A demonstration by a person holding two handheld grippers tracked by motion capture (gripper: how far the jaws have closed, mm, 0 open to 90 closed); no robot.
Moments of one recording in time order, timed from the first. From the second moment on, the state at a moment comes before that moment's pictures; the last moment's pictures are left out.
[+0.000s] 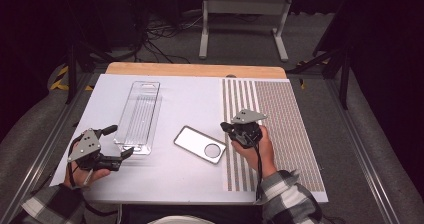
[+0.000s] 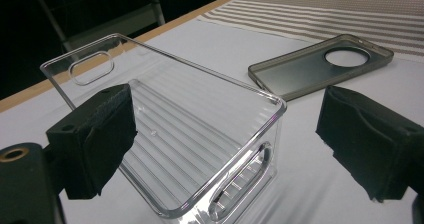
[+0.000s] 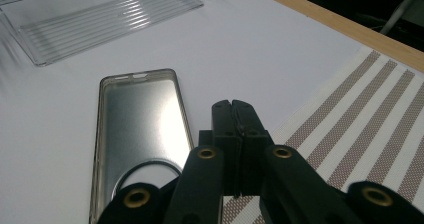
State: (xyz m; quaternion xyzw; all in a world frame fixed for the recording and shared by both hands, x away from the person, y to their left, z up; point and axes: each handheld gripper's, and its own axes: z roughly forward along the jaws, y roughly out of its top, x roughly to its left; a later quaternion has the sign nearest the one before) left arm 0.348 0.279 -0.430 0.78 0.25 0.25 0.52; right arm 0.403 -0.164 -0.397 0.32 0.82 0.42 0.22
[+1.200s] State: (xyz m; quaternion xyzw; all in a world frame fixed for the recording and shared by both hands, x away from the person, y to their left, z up) left arm 0.350 0.281 -0.432 0.78 0.24 0.25 0.52; right arm 0.474 -0.056 -0.437 0.30 0.89 0.32 0.14
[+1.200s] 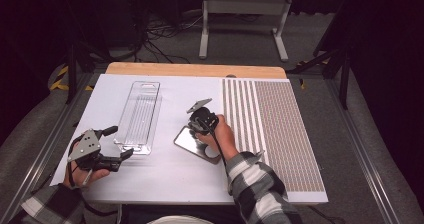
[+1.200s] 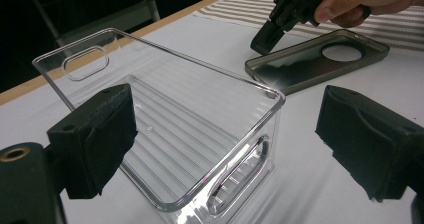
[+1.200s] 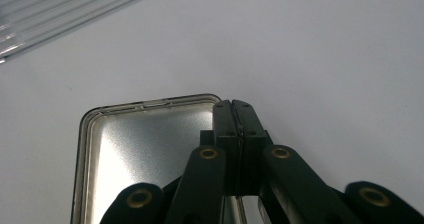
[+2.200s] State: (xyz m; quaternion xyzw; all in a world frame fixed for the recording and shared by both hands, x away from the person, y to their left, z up) left arm 0.352 0.280 -0.435 0.79 0.24 0.24 0.51; right arm 0.476 -0.038 -0.442 0.27 0.91 0.29 0.12
